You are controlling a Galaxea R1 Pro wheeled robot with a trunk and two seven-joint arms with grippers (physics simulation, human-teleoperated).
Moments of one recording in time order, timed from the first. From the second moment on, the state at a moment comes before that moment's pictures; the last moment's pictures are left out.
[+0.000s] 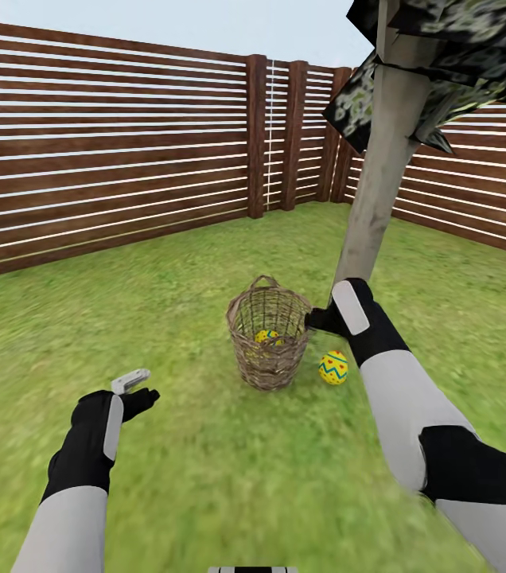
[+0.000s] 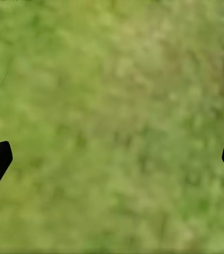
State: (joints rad) left arm -0.64 -0.13 0.44 -1.13 -0.02 0.85 0.09; right arm -1.18 0.12 -0.03 -0.78 -0.64 1.04 -0.73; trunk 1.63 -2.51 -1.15
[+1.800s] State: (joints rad) left arm -1.21 0.02 0.42 -0.39 -0.15 1.02 0.08; right arm -1.30 0.17 0.17 -0.53 -0.67 1.00 -0.78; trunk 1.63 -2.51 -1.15
